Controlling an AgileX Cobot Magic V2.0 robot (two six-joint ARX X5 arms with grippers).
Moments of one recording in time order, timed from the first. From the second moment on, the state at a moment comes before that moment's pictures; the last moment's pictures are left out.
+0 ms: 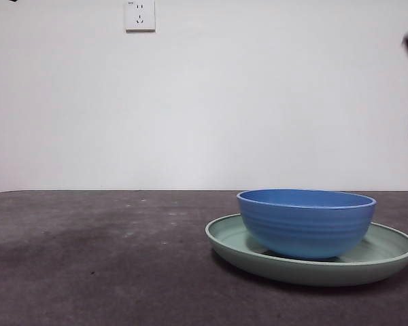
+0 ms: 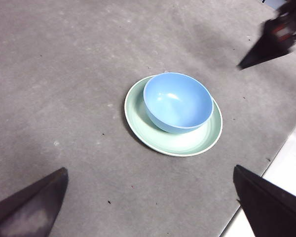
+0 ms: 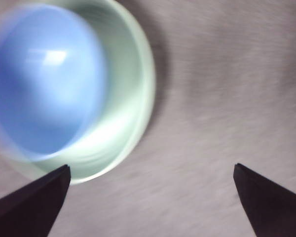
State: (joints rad) left arm -0.54 0.73 0.96 -0.77 0.30 0.01; right arm 0.02 1.21 0.94 -0.97 -0.35 0.02
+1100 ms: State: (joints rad) left arm -0.54 0.73 0.96 -0.77 0.30 0.01; right arm 0.16 1.56 0.94 -0.71 -0.34 -0.06
